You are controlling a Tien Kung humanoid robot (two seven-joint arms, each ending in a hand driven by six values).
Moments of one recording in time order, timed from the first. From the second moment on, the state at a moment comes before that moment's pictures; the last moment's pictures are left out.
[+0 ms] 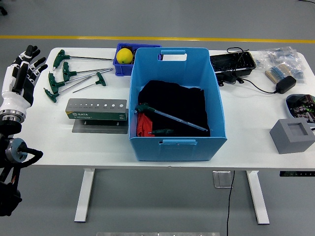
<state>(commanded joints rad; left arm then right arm) -0.24 0.11 -1.62 -1.25 1.00 0.06 -0.14 0.15 -0.19 0.33 0.21 -0.13 -0.21 -0.12</state>
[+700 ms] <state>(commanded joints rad) -0.15 0.11 -1.58 -1.29 1.06 -0.04 -0.05 0.15 -0.18 0.33 0.21 -0.14 -0.21 -0.12</state>
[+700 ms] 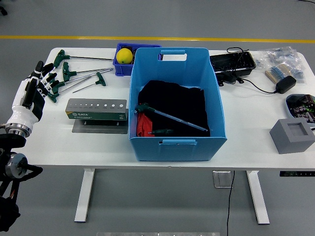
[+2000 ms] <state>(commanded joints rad) -0.14 0.09 -1.57 -1.28 1.08 -0.04 -0.10 0.15 -0.18 0.36 0.21 -0.18 -0.21 -0.13</state>
